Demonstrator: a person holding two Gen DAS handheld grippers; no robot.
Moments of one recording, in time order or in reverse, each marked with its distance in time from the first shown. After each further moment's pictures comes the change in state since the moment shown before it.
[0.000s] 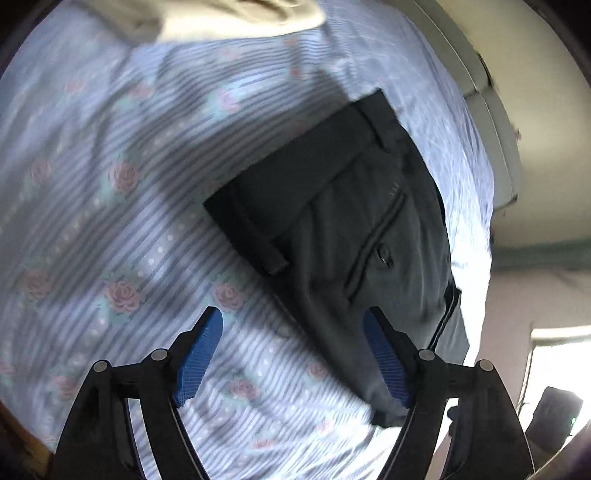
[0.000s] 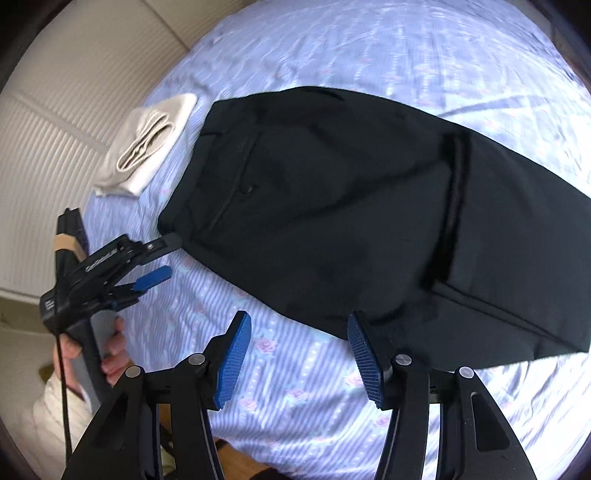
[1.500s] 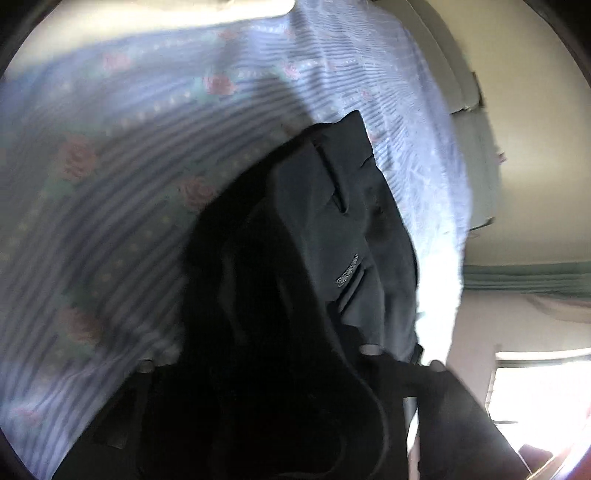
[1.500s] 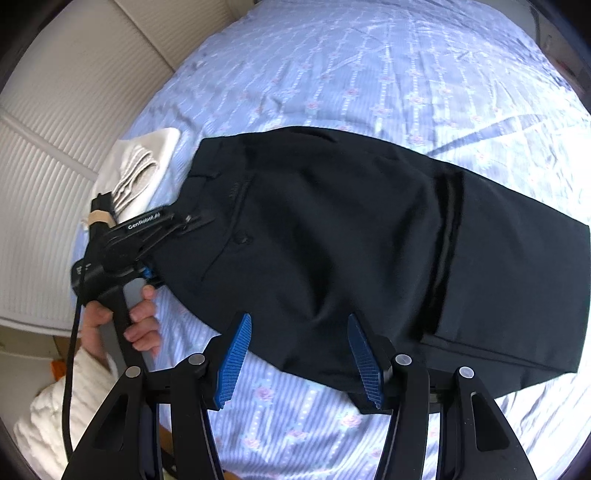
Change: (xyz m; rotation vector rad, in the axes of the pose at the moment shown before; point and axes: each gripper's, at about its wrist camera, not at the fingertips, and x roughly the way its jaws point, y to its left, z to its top) left arm 0.072 -0.070 0.084 -0.016 -0.002 -0.095; right arm -0.021 -0.019 0.039 0.079 -0.085 -0.036
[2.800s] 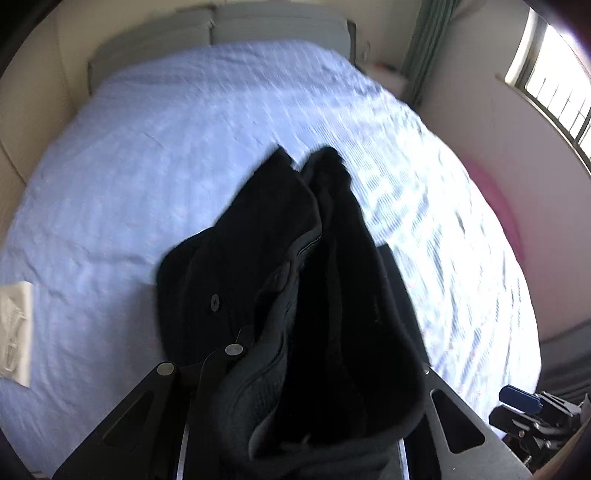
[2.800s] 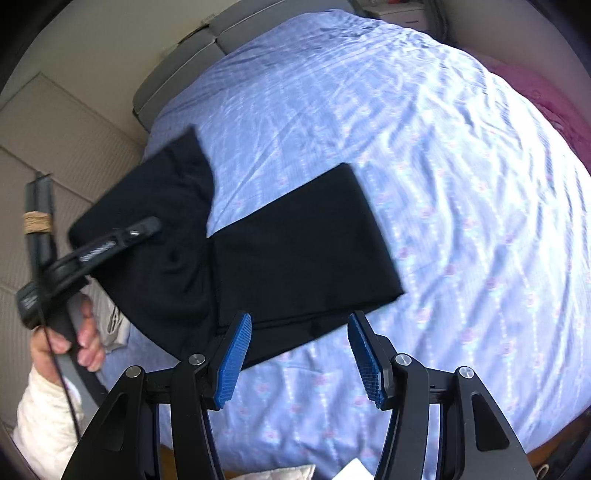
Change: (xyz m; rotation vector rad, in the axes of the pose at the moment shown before) left arm 0.071 -0.386 -0.287 1.055 0.064 0.295; right arm -0.183 -0.308 -0.141 0.504 -0.276 0.045
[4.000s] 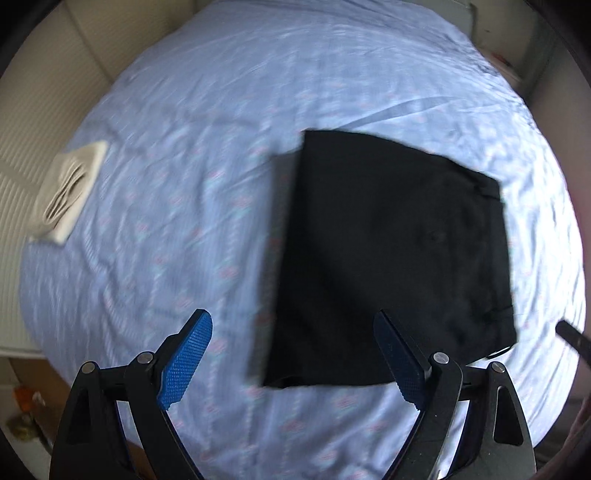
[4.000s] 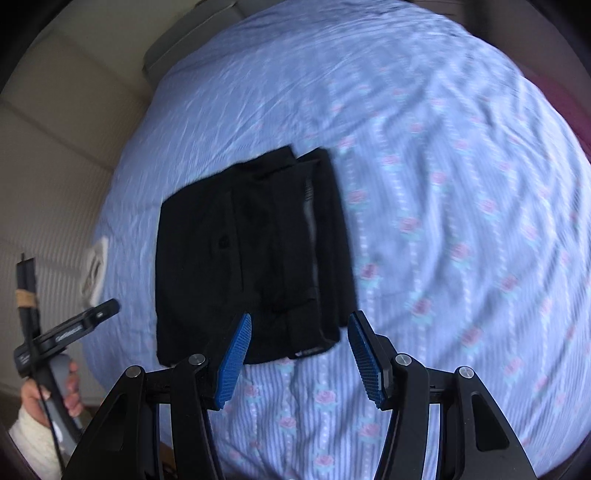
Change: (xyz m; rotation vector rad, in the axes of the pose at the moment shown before) left arm -0.001 0.076 -0.122 -0.328 0.170 0.310; right arm 0.072 -0.046 0.051 -0.209 0.151 -0.004
